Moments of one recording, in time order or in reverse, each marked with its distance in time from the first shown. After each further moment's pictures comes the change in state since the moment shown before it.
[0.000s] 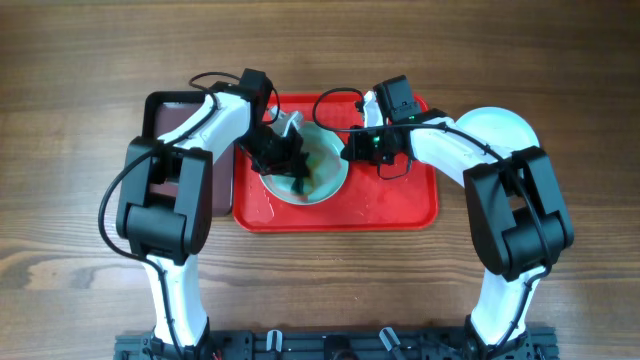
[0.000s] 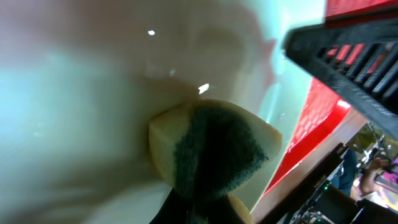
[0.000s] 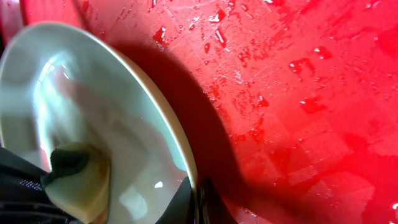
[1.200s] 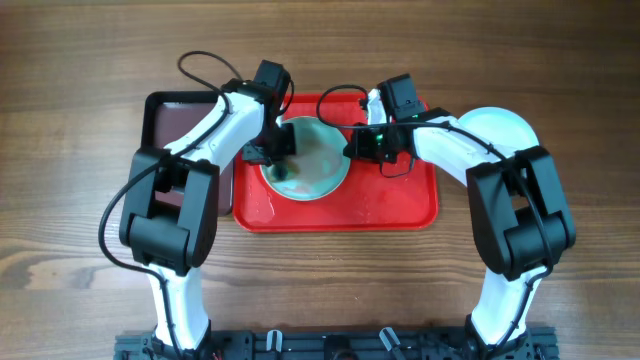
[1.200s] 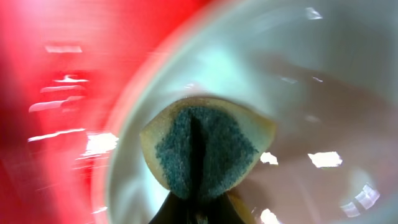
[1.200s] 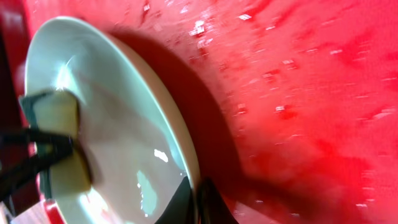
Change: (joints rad) left arm -0.074 -0.047 0.020 0.064 -0.500 -0.278; right arm -0.015 0.000 0.000 0.004 0.006 0.018
